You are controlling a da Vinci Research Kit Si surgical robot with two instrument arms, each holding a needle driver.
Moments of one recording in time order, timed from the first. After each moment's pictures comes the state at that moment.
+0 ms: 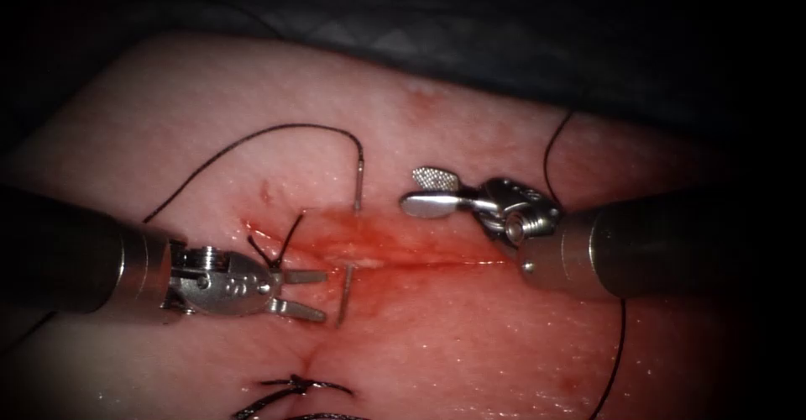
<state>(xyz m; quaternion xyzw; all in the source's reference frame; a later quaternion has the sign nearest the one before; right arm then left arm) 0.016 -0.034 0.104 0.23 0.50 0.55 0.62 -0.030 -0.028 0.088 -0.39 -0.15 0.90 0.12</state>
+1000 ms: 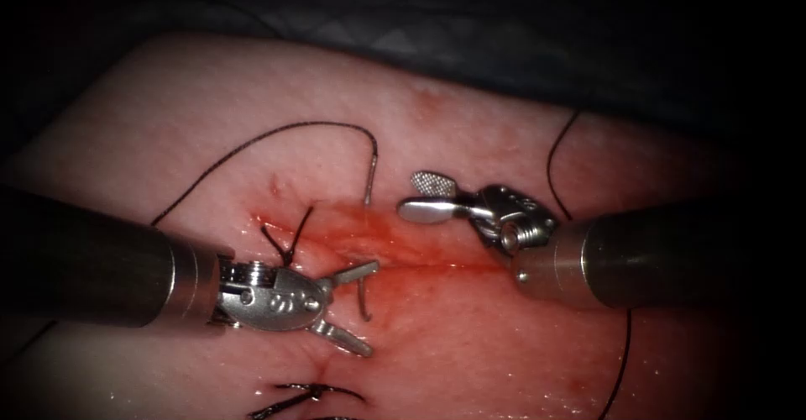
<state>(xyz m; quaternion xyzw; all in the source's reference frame) 0.016 -0.035 0.104 0.24 0.51 0.54 0.63 -0.035 -0.027 0.088 -0.47 -0.12 0.87 0.12</state>
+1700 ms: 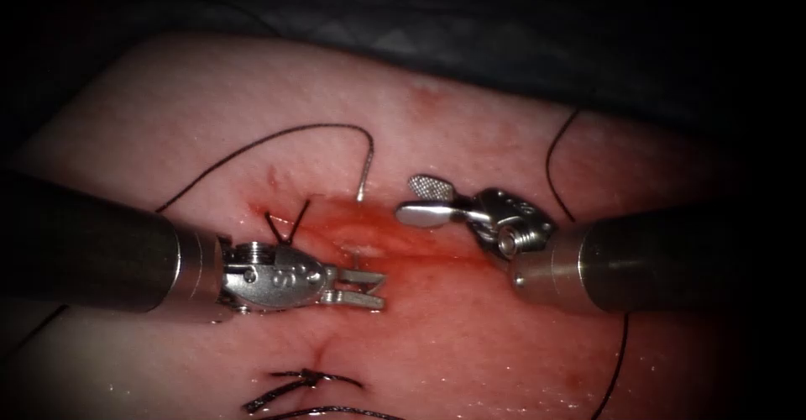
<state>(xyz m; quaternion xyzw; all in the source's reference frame) 0.016 -0.035 0.104 0.24 0.51 0.54 0.62 -0.033 -0.025 0.090 -0.45 -0.19 0.85 0.22</state>
